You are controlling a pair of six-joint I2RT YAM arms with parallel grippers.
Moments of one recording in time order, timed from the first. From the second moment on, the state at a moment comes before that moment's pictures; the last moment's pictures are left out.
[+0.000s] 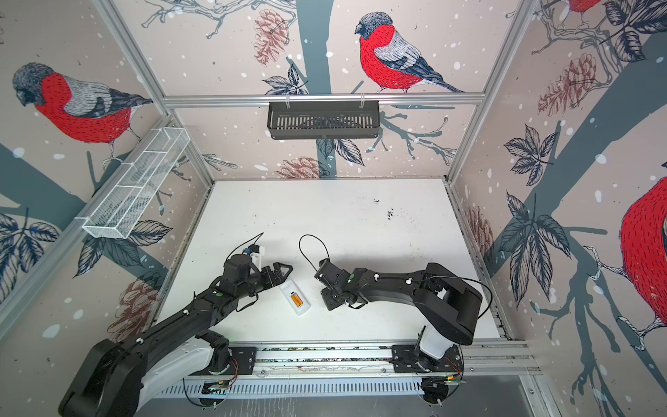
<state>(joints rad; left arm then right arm) -0.40 0.98 0.32 0.02 0.30 -0.75 1.06 1.62 0.82 -0.36 0.02 0.50</state>
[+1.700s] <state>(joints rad) -0.32 0.71 0.40 -0.25 0.23 -0.70 1.16 1.70 0.92 -0.45 0.11 0.48</state>
